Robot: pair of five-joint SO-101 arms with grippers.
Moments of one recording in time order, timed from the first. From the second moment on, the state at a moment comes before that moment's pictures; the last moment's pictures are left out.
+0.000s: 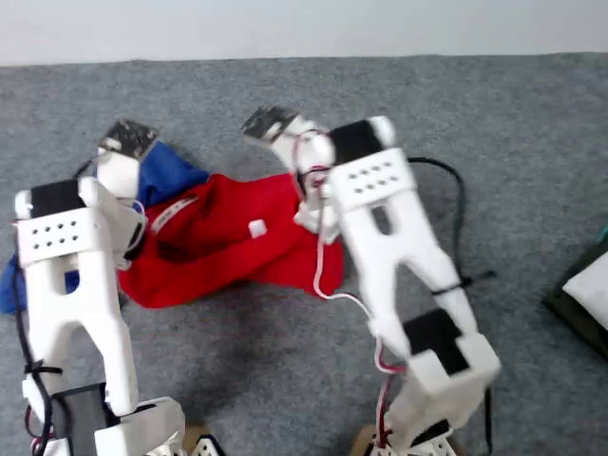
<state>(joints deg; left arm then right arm) -17.7 -11.3 11.8 91.0 -24.2 -23.8 10.1 -23.6 100.3 30.3</state>
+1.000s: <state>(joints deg) 14.8 -41.8 -14.6 94.5 -16.8 9.8 -46.0 -23.6 100.4 36.5</state>
